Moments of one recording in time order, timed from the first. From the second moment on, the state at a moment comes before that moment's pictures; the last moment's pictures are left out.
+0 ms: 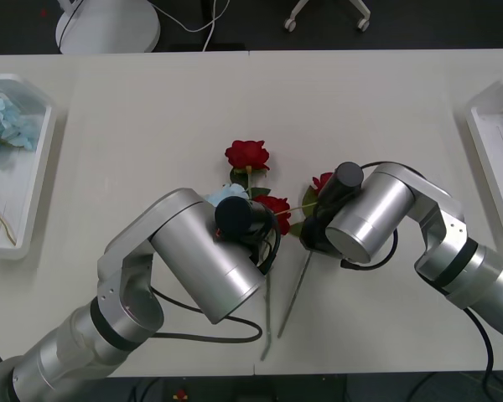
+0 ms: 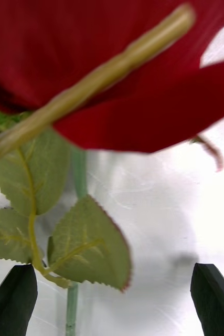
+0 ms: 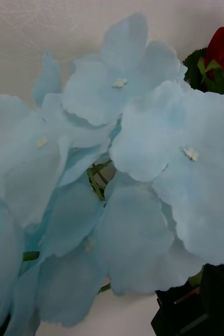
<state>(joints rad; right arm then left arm) -0.55 -0.53 0.73 -1.62 -0.49 1.36 0.46 -0.39 0.24 -0.73 -1.98 0.05 1.52 0.28</state>
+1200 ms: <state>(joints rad) -0.64 -0.55 0.68 -1.53 -0.61 1.36 0.42 -0.15 0.33 -0.78 -2.24 -0.12 1.39 0.31</state>
